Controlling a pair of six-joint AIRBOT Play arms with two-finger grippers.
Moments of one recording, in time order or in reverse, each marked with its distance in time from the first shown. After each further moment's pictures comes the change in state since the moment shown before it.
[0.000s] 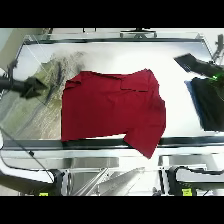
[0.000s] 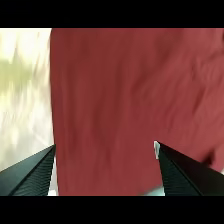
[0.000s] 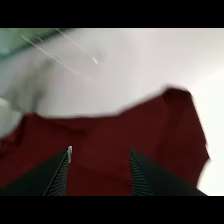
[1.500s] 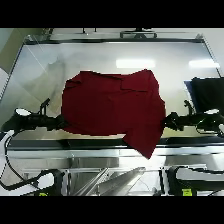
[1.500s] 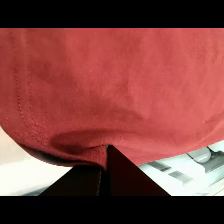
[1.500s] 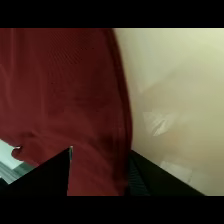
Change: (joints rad) left arm -0.172 0.285 -0.787 -0.037 0.410 0.158; right arm -0.106 -0.034 -0.621 -0.320 0.224 0.102
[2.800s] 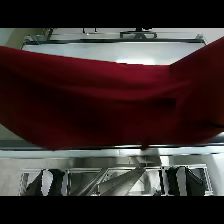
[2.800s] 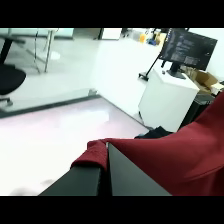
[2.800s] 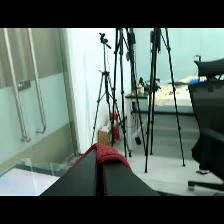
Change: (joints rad) left arm 0.540 0.517 0.840 -0.932 -0.490 0.062; right arm -0.221 0.844 0.719 0.651 -0.120 -0.146
